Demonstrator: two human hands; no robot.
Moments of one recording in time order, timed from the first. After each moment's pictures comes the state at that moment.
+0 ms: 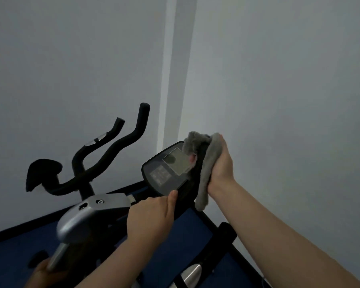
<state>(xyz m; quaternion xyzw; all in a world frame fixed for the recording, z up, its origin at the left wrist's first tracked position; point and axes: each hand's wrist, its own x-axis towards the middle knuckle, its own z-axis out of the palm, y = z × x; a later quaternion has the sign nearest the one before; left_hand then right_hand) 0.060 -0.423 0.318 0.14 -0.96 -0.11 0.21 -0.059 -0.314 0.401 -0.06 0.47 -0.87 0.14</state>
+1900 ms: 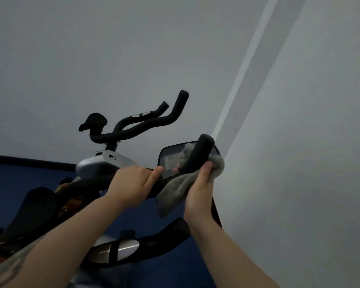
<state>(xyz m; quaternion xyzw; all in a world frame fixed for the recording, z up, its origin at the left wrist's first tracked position) 0.054 -0.418 0.315 0.28 -0.93 -0.07 0.23 -0.038 -0.293 0.345 -0.21 0.57 -0.77 0.20</state>
